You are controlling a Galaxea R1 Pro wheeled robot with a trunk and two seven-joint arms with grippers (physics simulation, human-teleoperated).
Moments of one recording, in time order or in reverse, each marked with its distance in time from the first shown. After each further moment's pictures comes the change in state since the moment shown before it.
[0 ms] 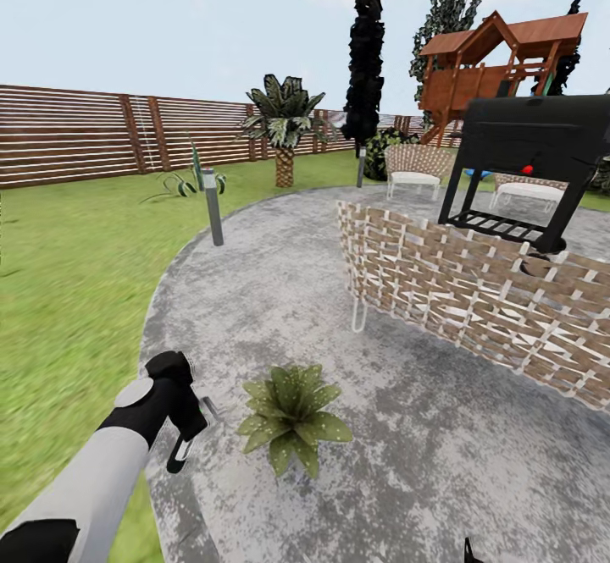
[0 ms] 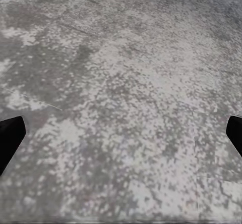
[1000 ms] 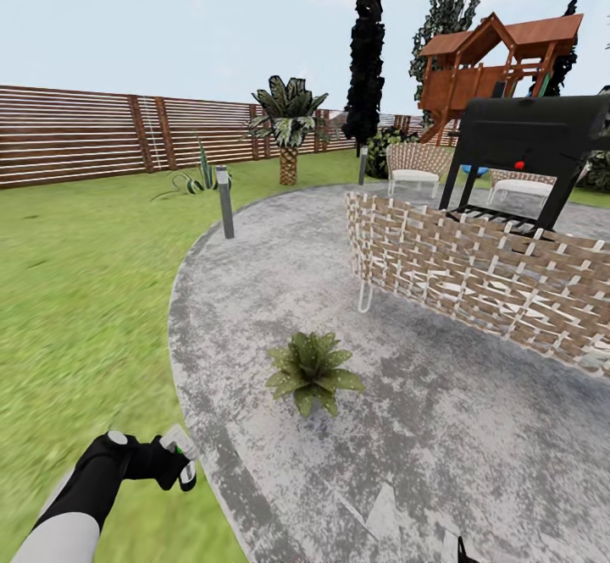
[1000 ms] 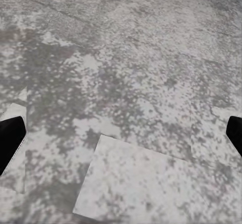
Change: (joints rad) left arm 0.240 0.028 0.480 0.018 0.320 -0.523 0.325; right arm 0.000 0.010 0.005 -0.002 0.035 -0.001 0.005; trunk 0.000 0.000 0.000
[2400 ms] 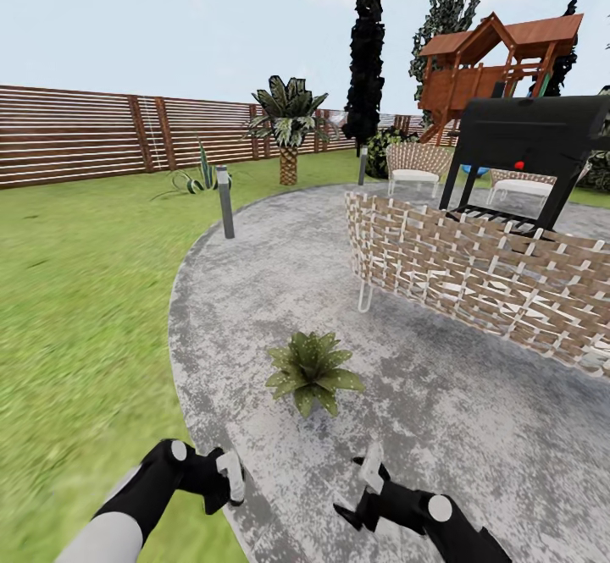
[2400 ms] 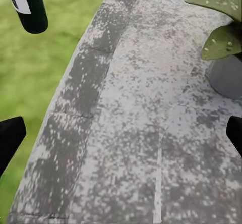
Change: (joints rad) left arm -0.005 -0.073 -0.355 0.140 -0.002 -0.201 0.039; right arm -0.093 0.075 0.337 -0.507 0.434 0.392 0.791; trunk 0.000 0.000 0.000
